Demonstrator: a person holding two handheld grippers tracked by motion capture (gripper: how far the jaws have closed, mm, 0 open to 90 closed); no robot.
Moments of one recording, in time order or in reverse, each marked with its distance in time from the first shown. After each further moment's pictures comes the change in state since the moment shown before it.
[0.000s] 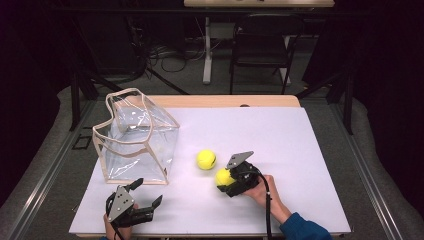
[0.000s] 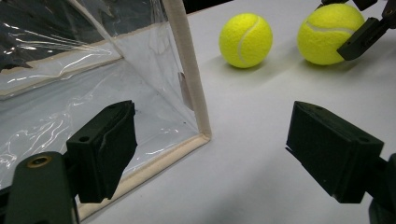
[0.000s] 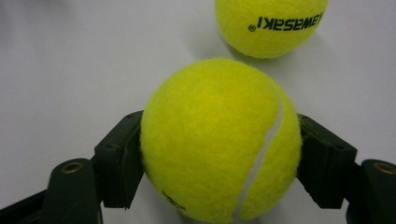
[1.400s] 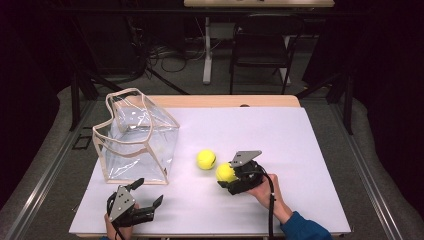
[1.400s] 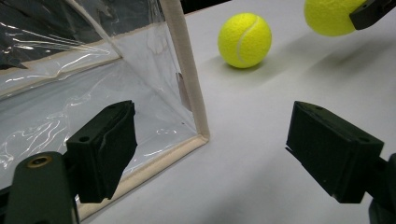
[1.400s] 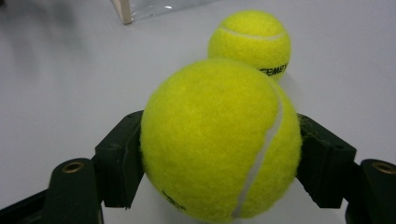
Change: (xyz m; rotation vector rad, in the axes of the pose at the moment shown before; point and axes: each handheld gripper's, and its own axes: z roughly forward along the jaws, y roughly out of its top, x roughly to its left) left arm -0.001 0.000 0.002 0.001 -0.004 0.002; right arm 0.006 0.009 -0.026 -0.107 -0.043 -0.019
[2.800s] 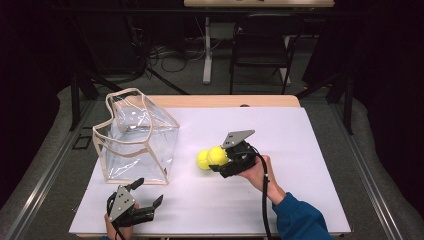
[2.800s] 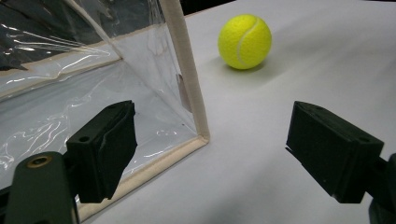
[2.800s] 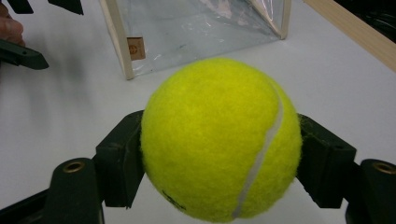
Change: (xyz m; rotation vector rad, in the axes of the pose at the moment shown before) left arm 0.000 0.000 0.000 -0.005 0.002 -0.001; right arm -0.015 0.058 -0.006 -0.038 0.029 -0.032
